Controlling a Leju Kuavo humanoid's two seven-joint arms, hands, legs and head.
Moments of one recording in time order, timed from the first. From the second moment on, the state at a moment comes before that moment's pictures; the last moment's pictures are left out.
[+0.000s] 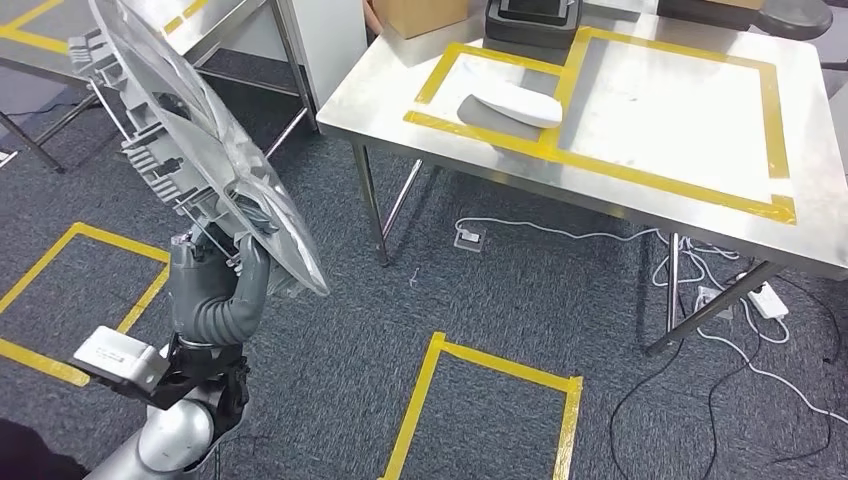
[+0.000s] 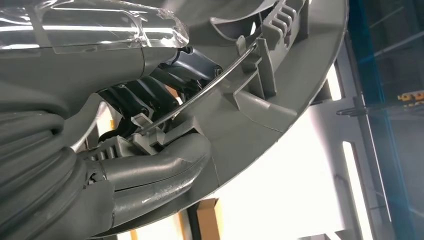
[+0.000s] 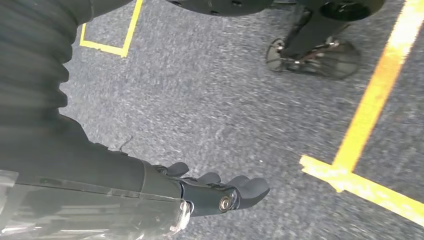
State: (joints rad) left arm -0.02 0.37 -0.46 -2.13 -0.10 0.57 -0.40; right arm -0.11 -0.02 0.90 -0.21 -0.72 -0.45 -0.17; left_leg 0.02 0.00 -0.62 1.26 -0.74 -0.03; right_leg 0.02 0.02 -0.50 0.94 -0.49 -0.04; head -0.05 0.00
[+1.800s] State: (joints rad) left arm -0.47 0.40 -0.48 -2.06 0.17 0.35 -0.15; right arm -0.16 -0.02 0.94 -0.21 -0.70 -0.43 -0.17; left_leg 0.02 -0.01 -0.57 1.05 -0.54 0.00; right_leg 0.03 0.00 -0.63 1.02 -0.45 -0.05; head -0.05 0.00
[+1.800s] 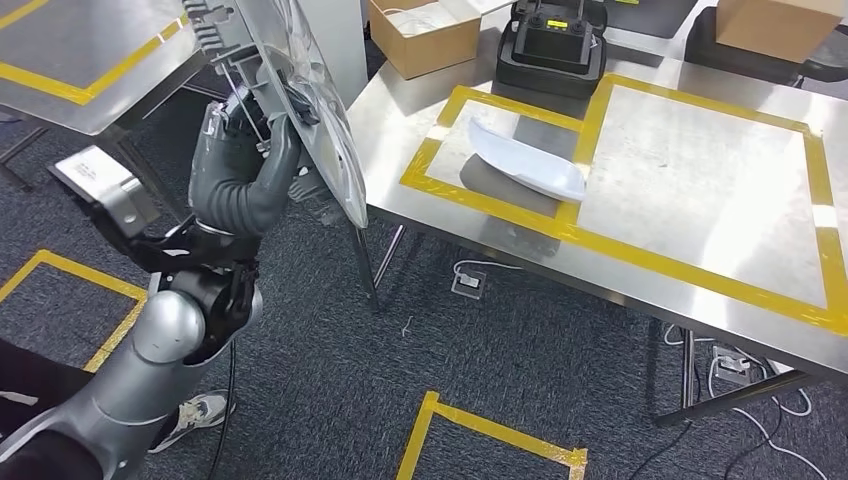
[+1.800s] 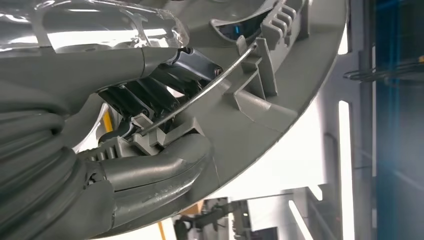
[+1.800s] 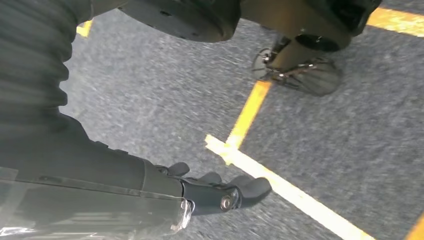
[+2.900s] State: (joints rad) left arm -0.58 0.53 -0.52 -1.97 0.14 0.31 0.00; right arm -0.19 -0.01 0.98 -0.21 -0.66 -0.39 -0.13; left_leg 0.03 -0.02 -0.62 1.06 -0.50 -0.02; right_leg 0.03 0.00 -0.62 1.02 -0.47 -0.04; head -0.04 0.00
